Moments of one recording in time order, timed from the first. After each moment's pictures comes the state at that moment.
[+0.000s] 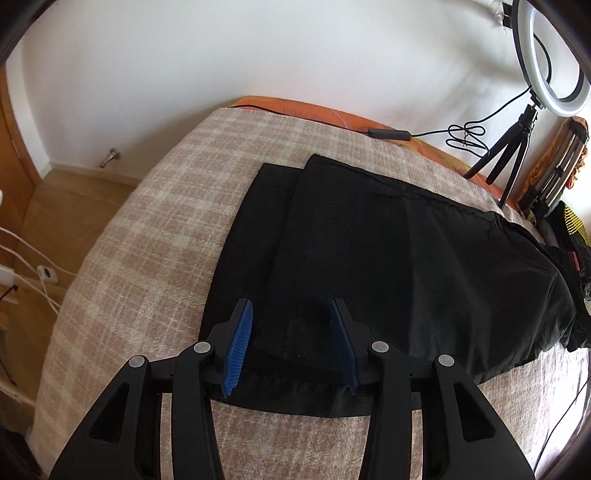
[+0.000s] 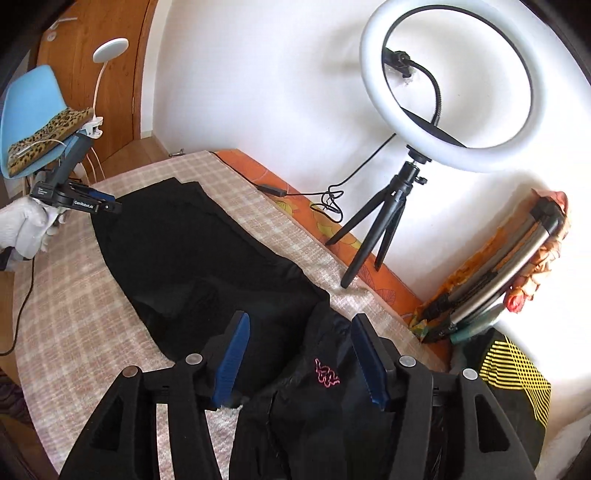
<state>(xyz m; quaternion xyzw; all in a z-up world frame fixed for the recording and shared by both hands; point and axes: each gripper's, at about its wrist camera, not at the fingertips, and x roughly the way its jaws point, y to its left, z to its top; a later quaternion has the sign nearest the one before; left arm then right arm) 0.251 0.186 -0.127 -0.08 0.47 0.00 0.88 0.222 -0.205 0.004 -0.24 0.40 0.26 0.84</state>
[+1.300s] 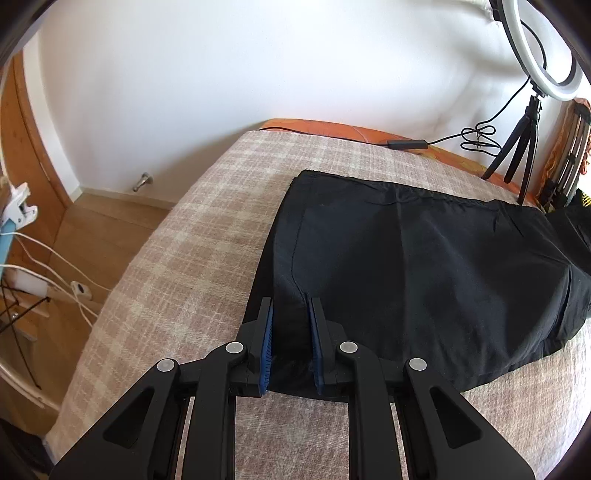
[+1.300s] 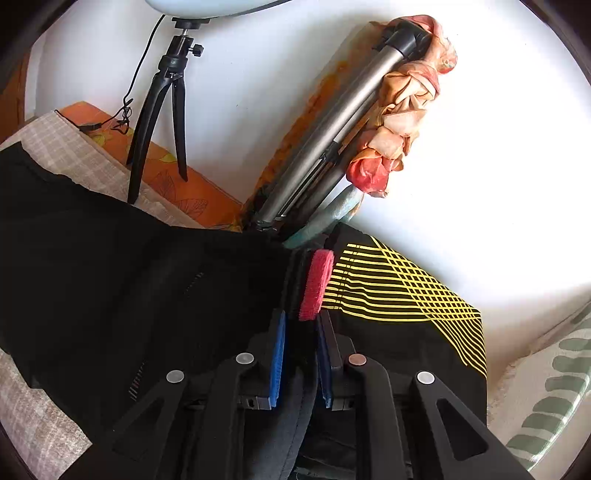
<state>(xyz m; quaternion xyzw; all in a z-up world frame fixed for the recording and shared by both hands) 0.224 0.190 -0.119 -0.04 0.43 0.06 0.90 0.331 -0.354 -0.058 -0.29 0.45 0.03 0.84</state>
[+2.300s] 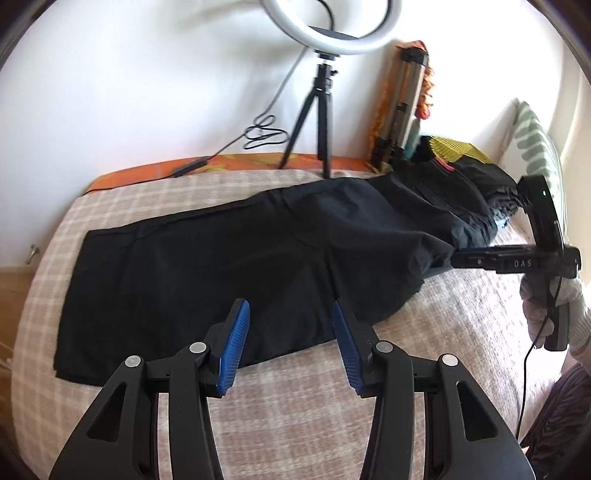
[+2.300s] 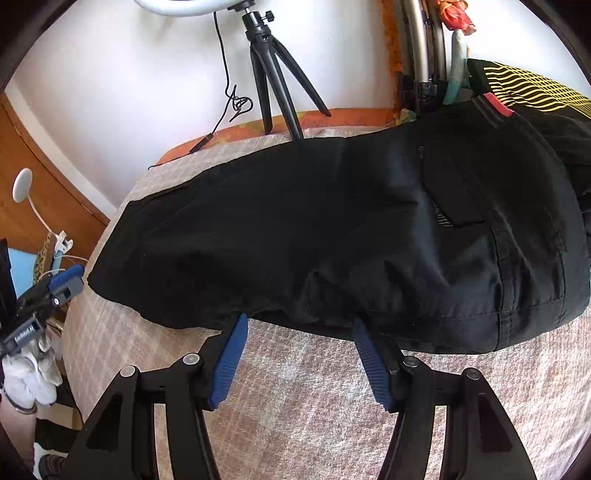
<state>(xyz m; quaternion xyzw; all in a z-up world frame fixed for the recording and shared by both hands) 0.190 -0.009 -0.063 0.03 0.40 -0.20 0.89 0.207 -0.303 -0.106 0.09 0.55 0.17 0.81</state>
